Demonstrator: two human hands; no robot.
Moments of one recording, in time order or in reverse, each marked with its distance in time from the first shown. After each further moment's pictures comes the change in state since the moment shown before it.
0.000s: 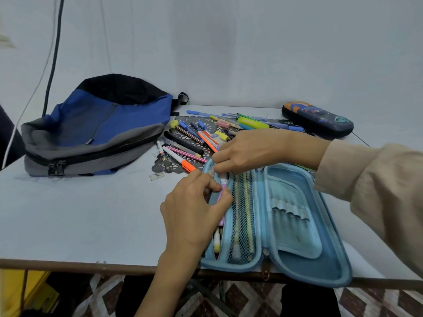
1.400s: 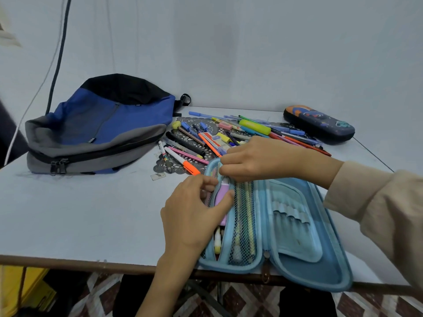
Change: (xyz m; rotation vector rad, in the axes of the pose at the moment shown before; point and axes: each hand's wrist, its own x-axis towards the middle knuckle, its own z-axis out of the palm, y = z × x) left_hand -0.002 -0.005 0.000 -0.102 -0.078 -0.107; right_hand -0.011 -0.025 -0.006 0.041 0.086 0.192
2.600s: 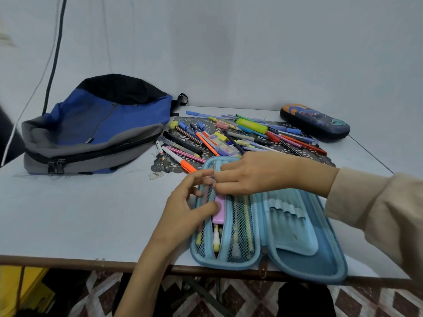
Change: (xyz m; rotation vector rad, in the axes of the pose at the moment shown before) left_hand 0.007 -0.026 -0.008 -0.665 -0.363 -0.094; right_hand 0.001 -0.021 -0.004 -0.030 0.023 -0.126
